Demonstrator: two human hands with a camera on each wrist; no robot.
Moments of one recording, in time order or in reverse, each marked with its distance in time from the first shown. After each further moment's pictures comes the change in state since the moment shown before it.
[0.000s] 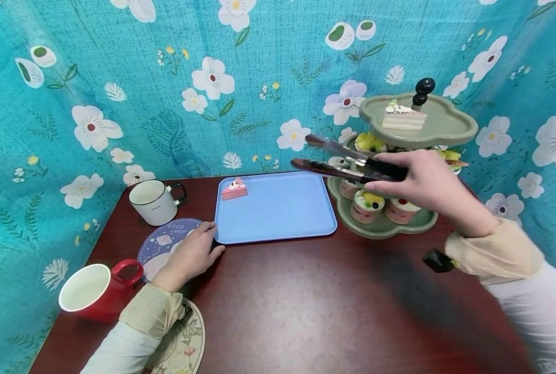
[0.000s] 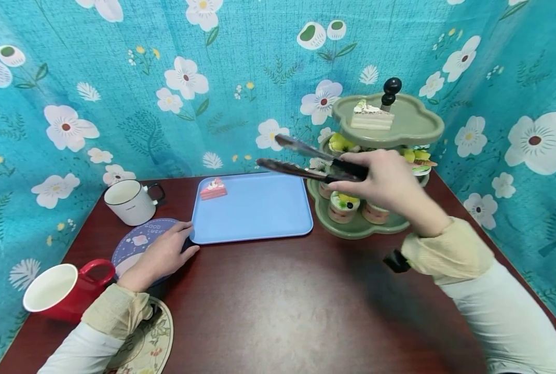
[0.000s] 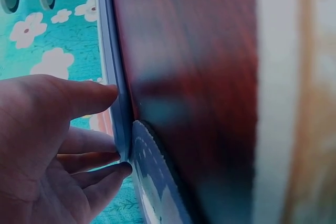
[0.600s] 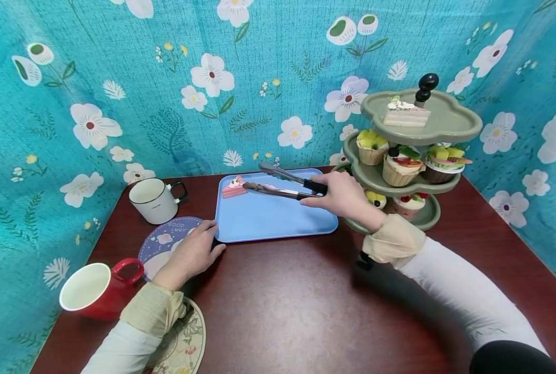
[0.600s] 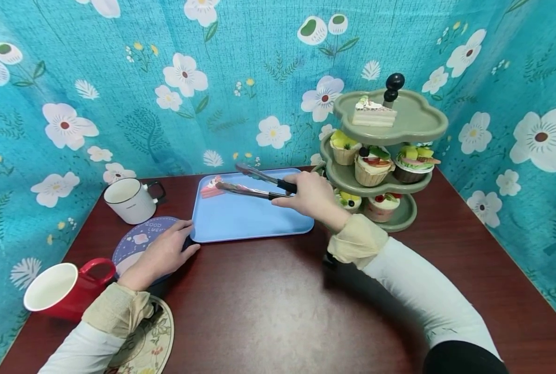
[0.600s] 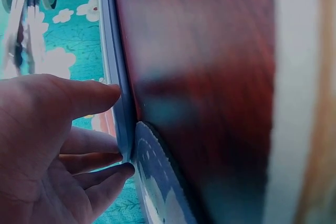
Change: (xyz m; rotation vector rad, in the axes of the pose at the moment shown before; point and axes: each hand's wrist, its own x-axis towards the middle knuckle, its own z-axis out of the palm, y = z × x) left_hand 0.002 0.001 0.002 0.012 0.000 -0.002; right_hand 0.058 -0.037 0.123 0.092 -0.138 0.011
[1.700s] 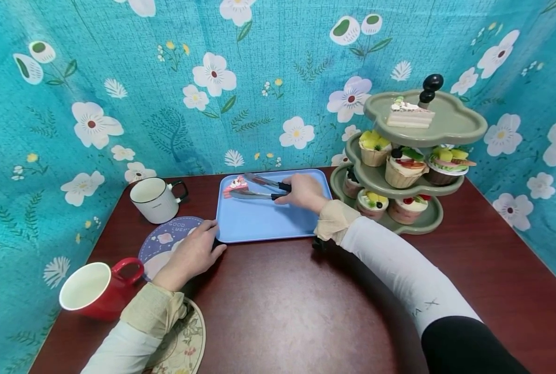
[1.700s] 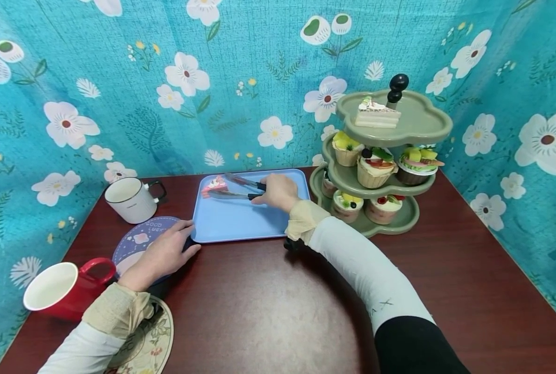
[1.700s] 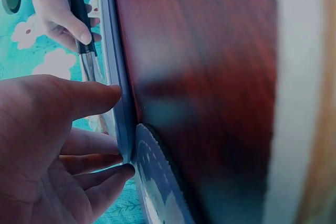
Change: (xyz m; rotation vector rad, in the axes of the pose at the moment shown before) left_hand 0.000 0.002 0.000 0.013 0.010 -0.008; right_hand 0.081 -0.011 0.079 -0.022 -0.135 0.089
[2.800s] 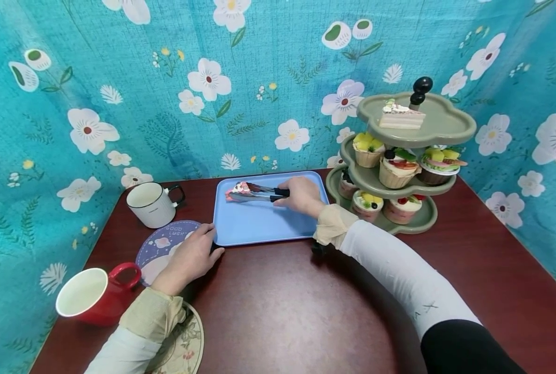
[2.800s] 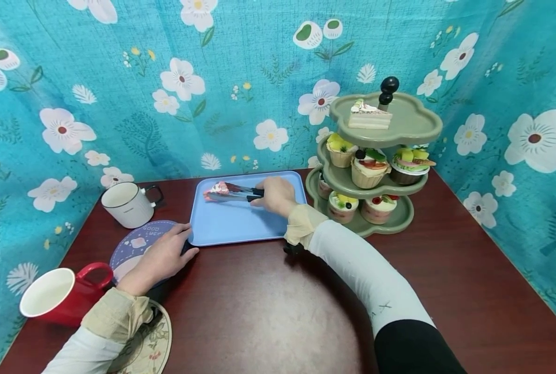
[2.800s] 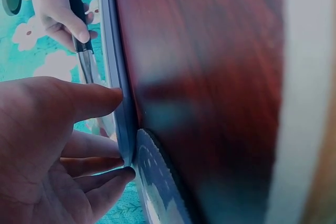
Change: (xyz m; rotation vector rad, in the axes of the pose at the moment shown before) left_hand 0.000 0.002 0.003 0.026 0.041 0.026; right_hand -0.009 0.003 0.001 -0.060 0.062 -0.034
